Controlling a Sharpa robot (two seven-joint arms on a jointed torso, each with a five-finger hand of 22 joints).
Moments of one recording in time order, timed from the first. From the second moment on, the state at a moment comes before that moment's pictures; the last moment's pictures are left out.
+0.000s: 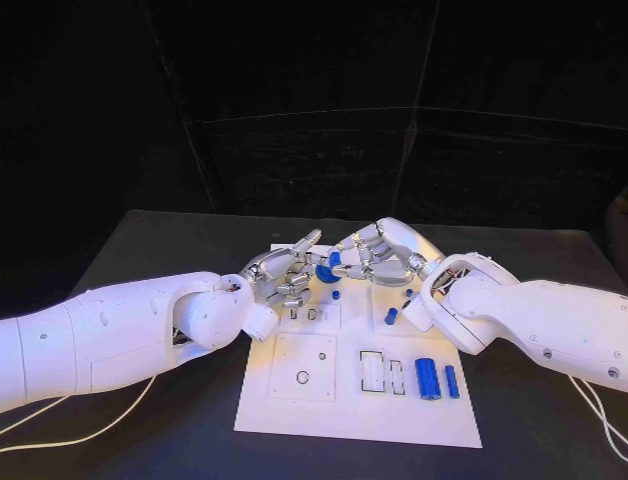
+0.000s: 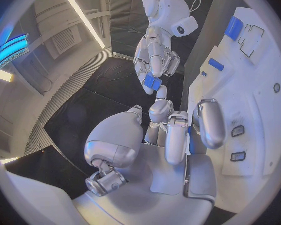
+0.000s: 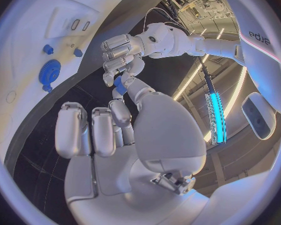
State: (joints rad) left arm 1.18 -0.74 -0.17 1.44 0.14 -0.02 0.22; left_hand 0.92 0.24 -0.09 0.26 0.14 1.03 0.10 0.32 0.11 1.25 0.03 1.23 0.93 1.47 -0.03 1.57 1.31 0.09 1.37 0.08 1.34 1.20; right arm 1.21 -0.71 -0.12 1.54 -0.85 -0.48 0.24; right_hand 1.30 -0.06 0.33 -0.04 0.17 1.09 0.11 0.10 0.08 1.31 0.02 1.20 1.18 1.47 -0.05 1.40 1.31 0.09 1.40 0.06 1.44 1.27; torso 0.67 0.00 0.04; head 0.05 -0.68
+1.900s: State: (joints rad) left arm 1.23 -0.88 -0.17 1.45 0.10 -0.09 0.29; left_hand 0.96 0.25 -0.09 0.17 0.14 0.97 0.13 0.30 0.11 1.12 0.05 1.08 0.71 1.47 -0.02 1.57 1.31 0.09 1.31 0.09 1.27 1.09; right arm 1.21 -0.66 -0.12 1.45 -1.06 -0.41 0.12; right_hand 1.31 -0.05 0.33 -0.03 0.17 1.10 0.11 0.10 0.08 1.31 0.02 1.20 1.18 1.47 -0.05 1.40 1.31 0.07 1.40 0.07 1.44 1.28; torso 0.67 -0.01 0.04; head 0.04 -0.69
